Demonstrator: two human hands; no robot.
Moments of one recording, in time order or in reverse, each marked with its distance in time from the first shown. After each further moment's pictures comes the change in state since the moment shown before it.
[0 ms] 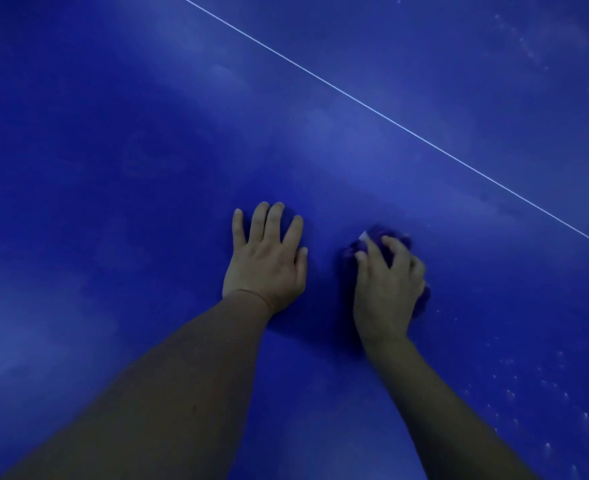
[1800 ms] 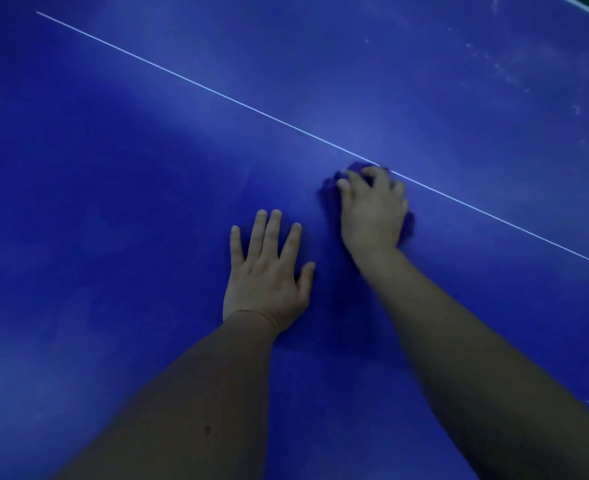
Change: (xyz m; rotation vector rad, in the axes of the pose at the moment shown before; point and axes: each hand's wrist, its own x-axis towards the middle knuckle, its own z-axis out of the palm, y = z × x) left_hand 0.075 0.016 0.002 0.009 -0.032 -0.016; right_hand 0.187 -0.033 0.042 -0.037 -0.065 -0.018
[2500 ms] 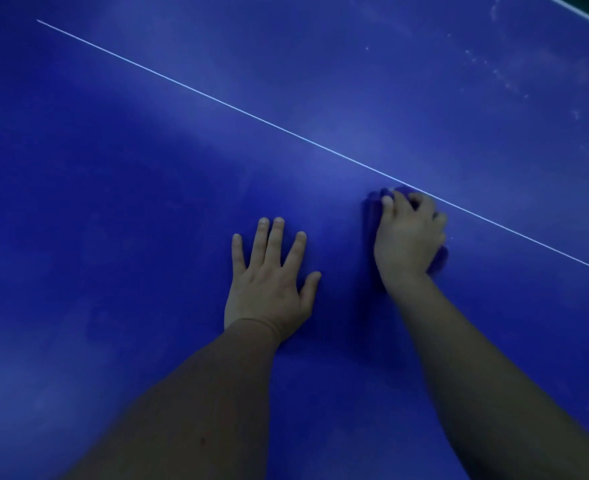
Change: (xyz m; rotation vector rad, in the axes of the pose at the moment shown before) left_hand 0.002 0.000 0.003 0.020 -0.053 0.014; right_hand -0.010 0.038 -0.010 0.018 0.052 0.282
